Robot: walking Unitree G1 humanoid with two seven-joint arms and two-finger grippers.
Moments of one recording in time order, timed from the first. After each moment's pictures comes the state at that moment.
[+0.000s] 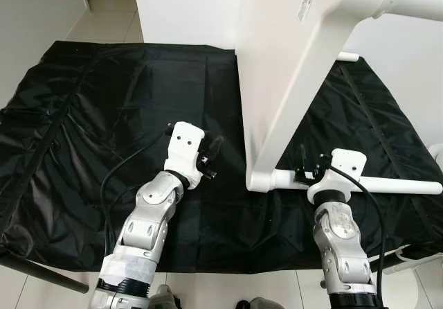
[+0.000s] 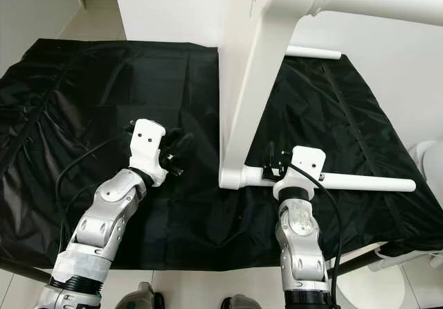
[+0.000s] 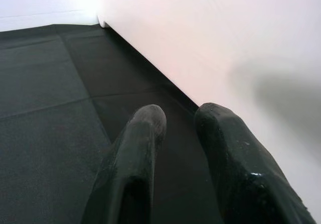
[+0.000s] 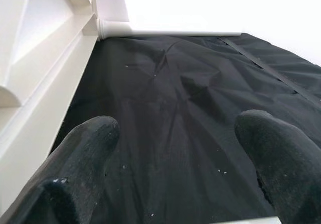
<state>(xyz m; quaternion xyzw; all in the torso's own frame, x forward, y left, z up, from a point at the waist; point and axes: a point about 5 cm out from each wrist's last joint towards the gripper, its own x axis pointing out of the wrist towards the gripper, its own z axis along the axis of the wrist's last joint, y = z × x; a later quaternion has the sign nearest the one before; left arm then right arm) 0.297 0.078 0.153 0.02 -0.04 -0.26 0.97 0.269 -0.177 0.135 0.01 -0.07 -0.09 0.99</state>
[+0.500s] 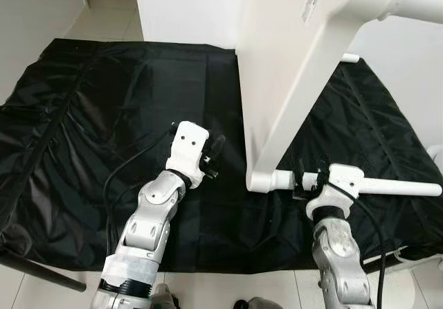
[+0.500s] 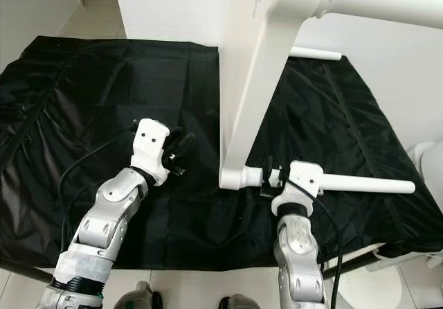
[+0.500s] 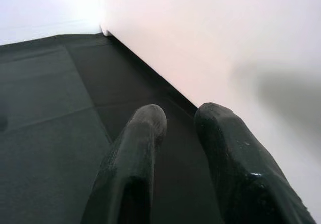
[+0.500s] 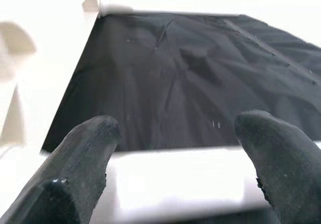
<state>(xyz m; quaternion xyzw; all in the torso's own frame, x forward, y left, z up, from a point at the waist) 0.295 0.079 0.158 0.04 -0.05 -0.25 0.97 0.226 -0.172 0.116 0.01 -0.04 -0.10 0.99</state>
